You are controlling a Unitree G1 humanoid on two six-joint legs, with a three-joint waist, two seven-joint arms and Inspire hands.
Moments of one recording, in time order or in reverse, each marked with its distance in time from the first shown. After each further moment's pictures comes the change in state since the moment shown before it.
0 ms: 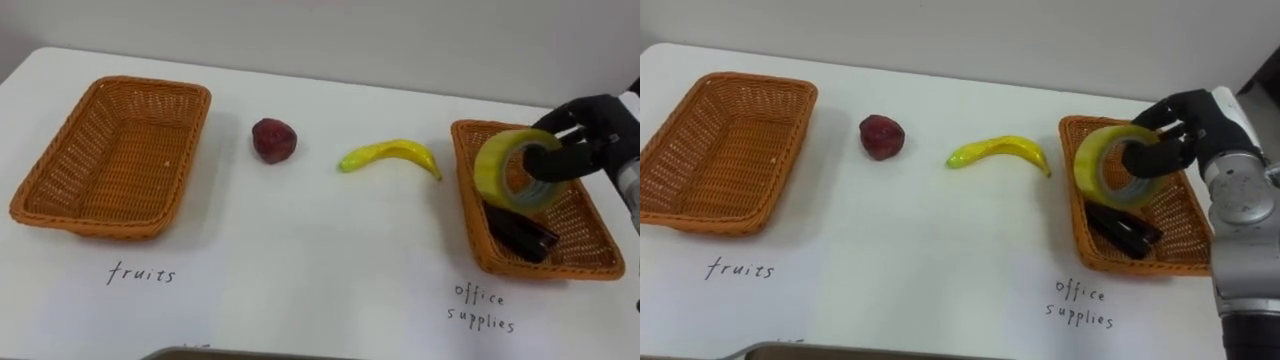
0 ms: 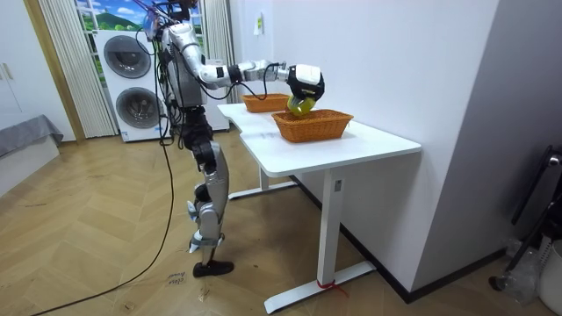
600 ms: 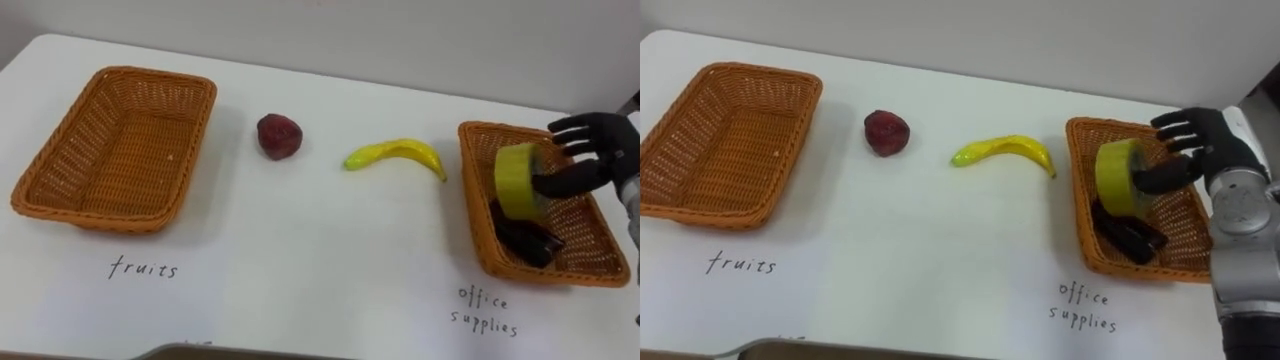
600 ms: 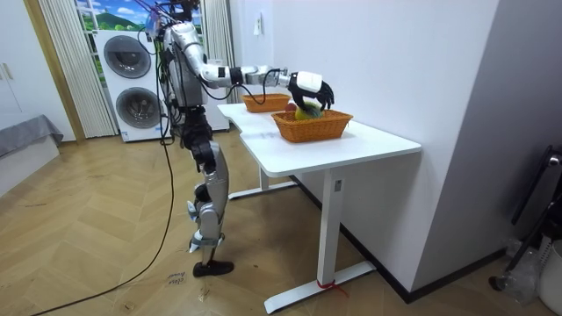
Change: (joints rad) left arm 0.000 0.009 -0.022 -0.004 -0.041 0.002 -0.002; right arm 0.000 0.000 0.005 0.109 0.004 -0.011 -0.078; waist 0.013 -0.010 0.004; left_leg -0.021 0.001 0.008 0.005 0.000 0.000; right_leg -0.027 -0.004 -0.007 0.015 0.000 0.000
